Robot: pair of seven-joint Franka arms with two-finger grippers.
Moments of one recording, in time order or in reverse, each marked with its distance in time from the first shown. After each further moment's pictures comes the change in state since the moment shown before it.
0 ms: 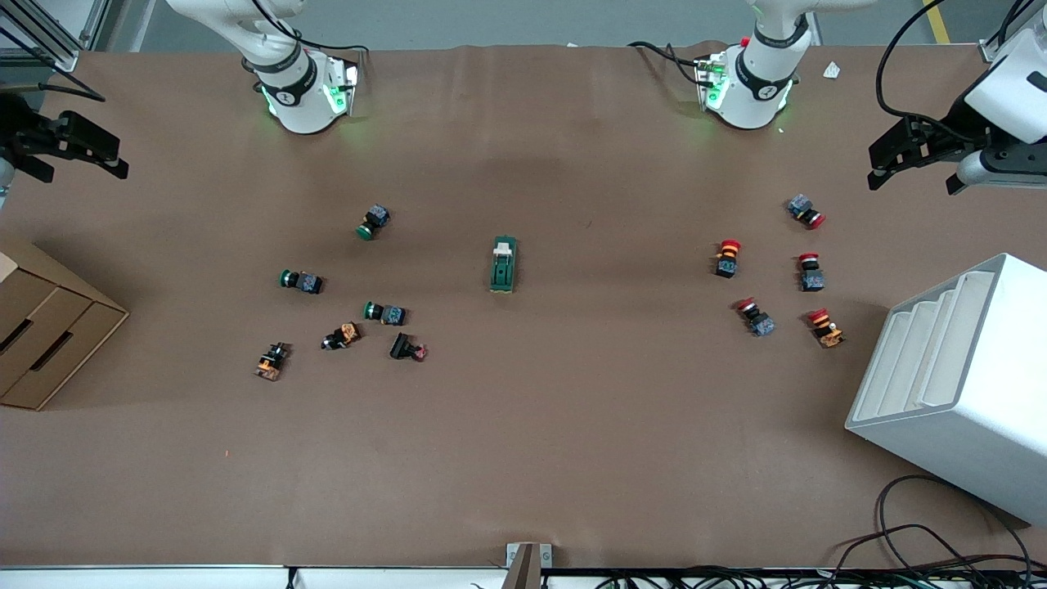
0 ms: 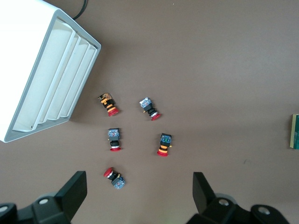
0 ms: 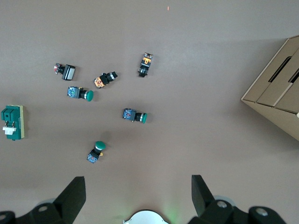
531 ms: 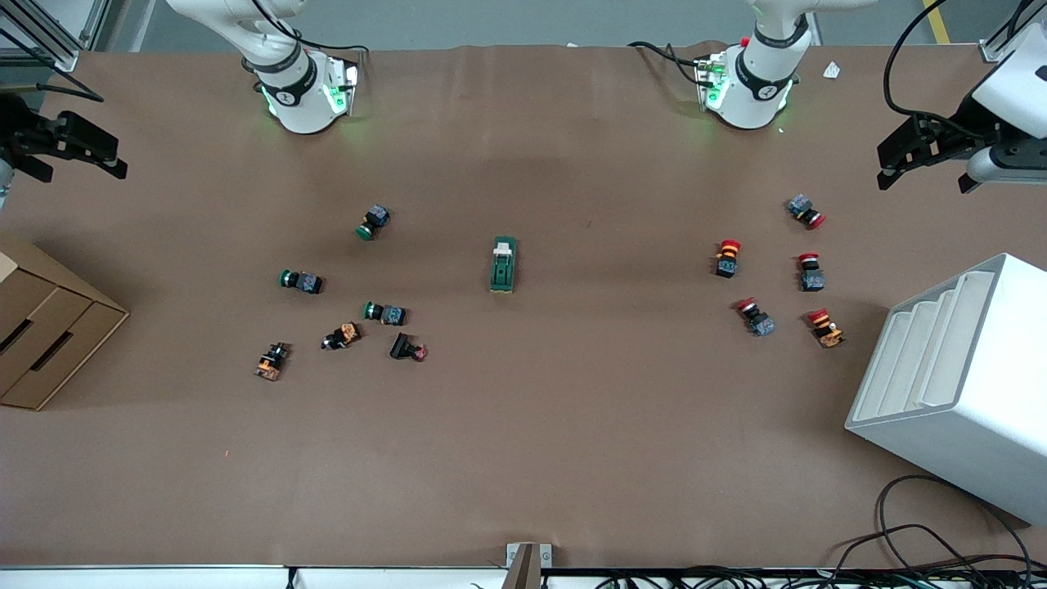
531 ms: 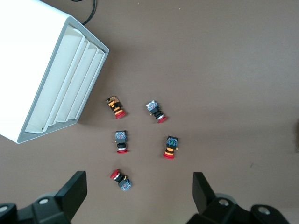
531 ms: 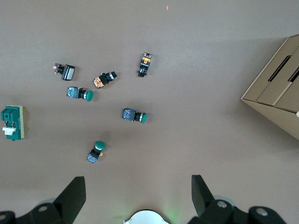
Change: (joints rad) left arm -0.002 0.002 -0.003 0.016 0.030 0.000 0.001; right arm 0.000 0.000 -0.004 0.000 0.000 -0.001 0.000
